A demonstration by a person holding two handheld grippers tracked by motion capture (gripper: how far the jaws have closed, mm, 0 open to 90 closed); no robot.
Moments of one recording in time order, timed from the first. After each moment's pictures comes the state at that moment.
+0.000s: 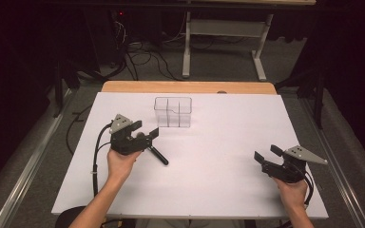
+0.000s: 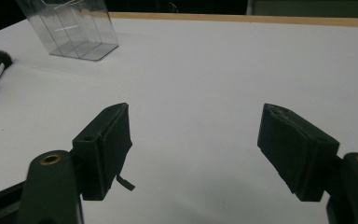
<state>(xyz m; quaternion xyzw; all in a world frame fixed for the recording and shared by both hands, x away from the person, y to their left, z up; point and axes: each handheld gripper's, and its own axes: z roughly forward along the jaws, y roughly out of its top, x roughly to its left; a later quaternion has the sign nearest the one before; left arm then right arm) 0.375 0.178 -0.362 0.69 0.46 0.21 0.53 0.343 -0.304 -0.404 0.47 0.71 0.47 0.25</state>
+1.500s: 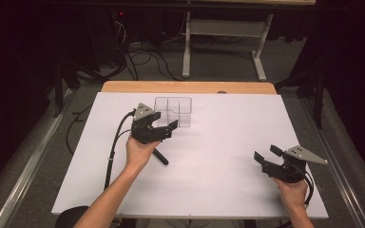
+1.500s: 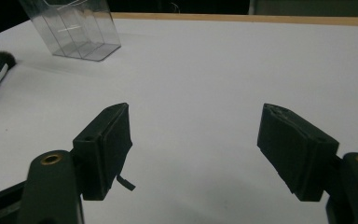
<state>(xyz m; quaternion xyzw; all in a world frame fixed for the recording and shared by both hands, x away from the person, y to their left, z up) 0.407 0.130 -0.349 0.71 0.43 0.20 0.53 0.343 -0.304 -0.404 0.46 0.71 0.48 0.25</state>
